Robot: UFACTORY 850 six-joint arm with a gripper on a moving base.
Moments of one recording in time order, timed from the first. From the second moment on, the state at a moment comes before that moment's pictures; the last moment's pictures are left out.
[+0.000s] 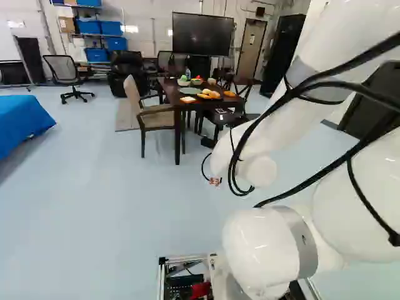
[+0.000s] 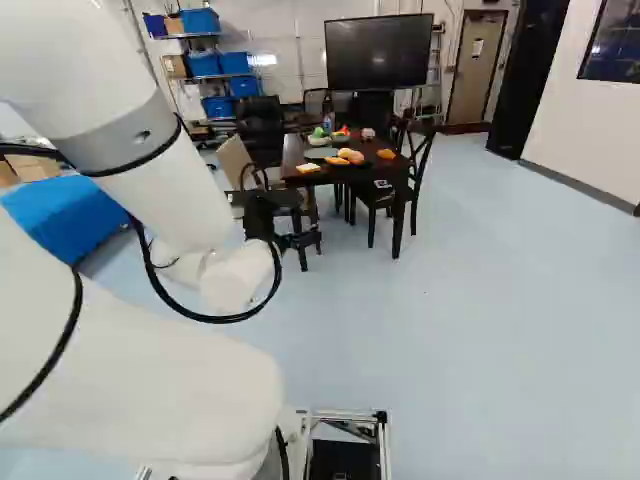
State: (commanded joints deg) arm 0.0 16.0 -5.0 0.0 50.0 0.0
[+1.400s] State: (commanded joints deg) arm 0.0 16.0 -5.0 0.0 50.0 0.0
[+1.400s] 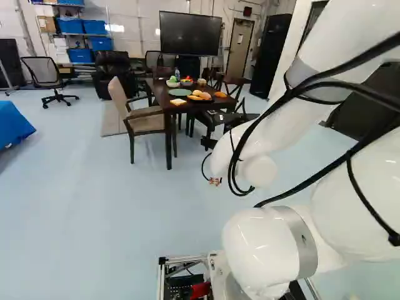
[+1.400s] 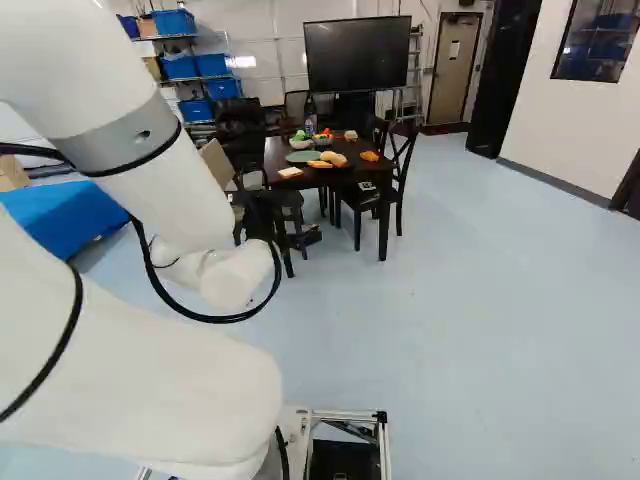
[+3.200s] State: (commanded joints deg) arm 0.0 16.0 -5.0 0.0 50.0 0.0
